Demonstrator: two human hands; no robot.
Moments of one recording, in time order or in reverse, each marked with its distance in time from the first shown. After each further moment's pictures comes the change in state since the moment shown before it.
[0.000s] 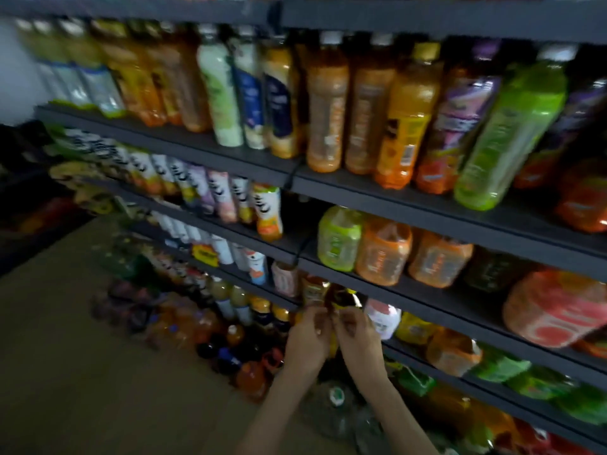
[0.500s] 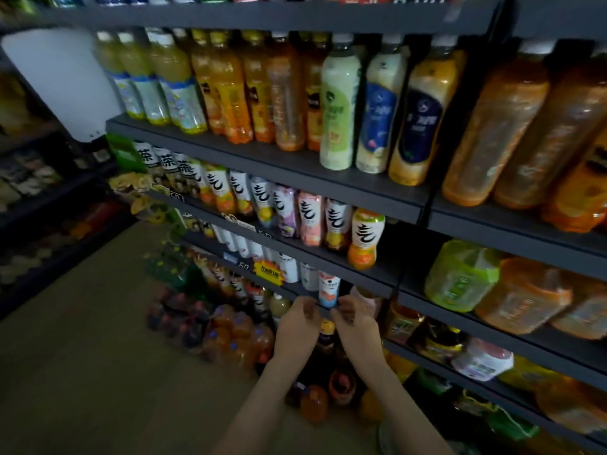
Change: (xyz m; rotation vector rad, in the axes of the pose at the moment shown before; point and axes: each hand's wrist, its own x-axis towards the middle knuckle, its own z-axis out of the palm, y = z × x) left_hand 0.120 -0.090 -0.201 0.075 0.093 -0.103; right_hand 0.075 -0.121 0.198 -0.004 -0.047 -0.043
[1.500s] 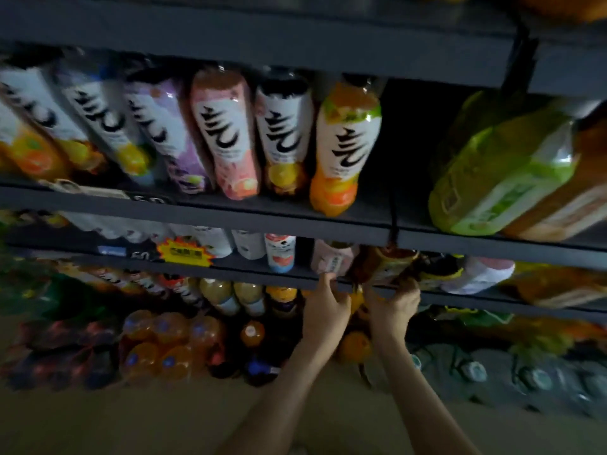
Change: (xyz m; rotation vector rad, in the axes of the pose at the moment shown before) left_hand 0.126 -0.093 0.178 0.032 -0.387 0.184; right_hand 0.079 0.204 0.066 0.054 0.760 0.542
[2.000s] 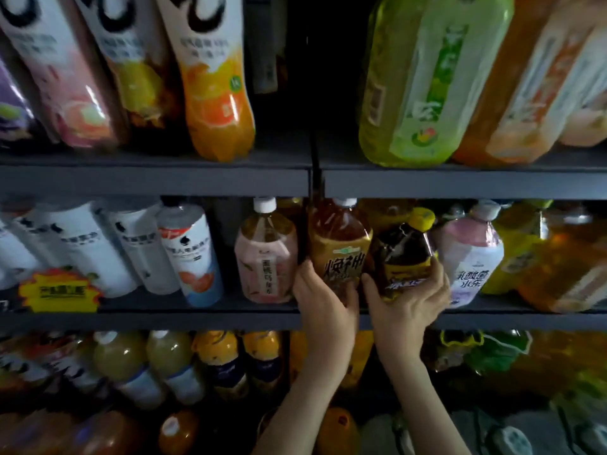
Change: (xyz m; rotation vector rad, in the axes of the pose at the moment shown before) left_hand 0.075 -0.037 0.186 -0.054 0.556 0.507; right_hand 0.113 0.112 0.009 0.054 0.517 -0.609
